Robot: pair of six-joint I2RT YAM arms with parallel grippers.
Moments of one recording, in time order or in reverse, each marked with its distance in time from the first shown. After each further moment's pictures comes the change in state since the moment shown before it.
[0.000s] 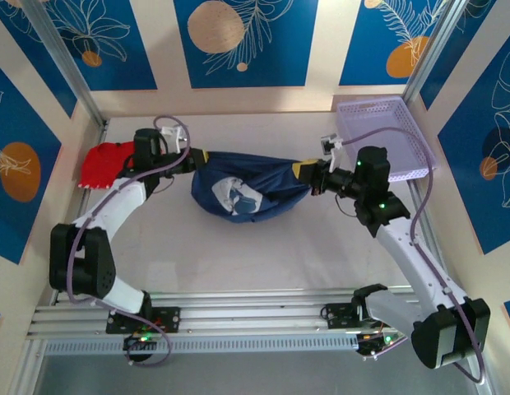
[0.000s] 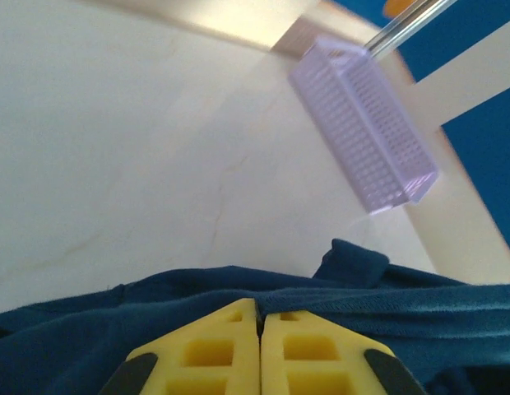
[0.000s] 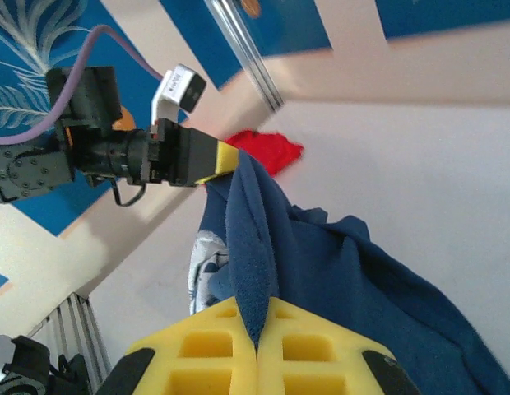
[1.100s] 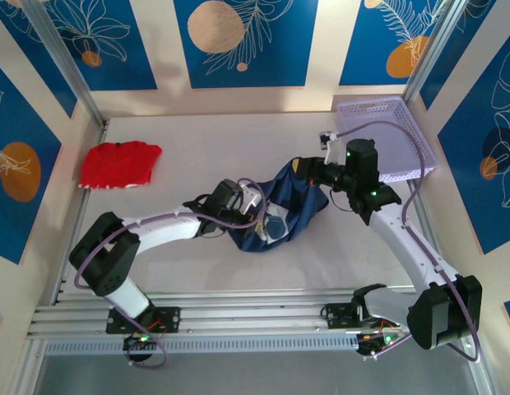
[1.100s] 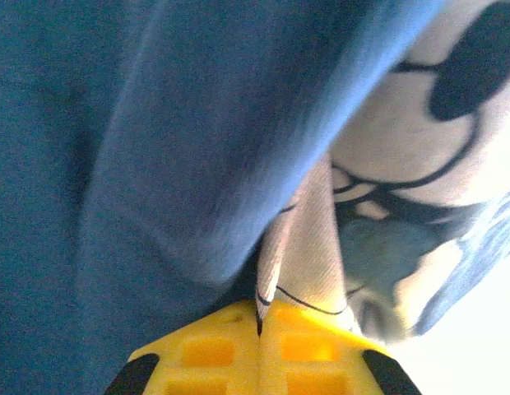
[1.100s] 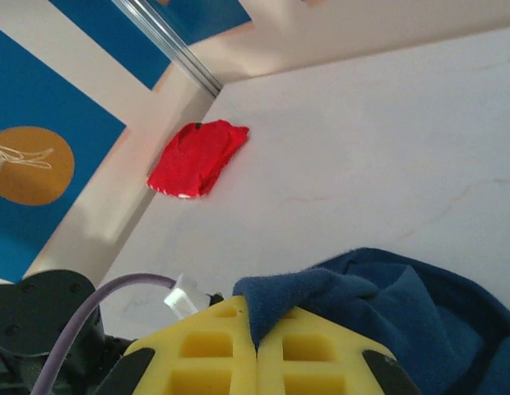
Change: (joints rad) left arm -0.603 0.056 -0.152 -0.069 -0.406 0.177; right arm -0.002 0.111 0.117 -0.087 0.123 0.105
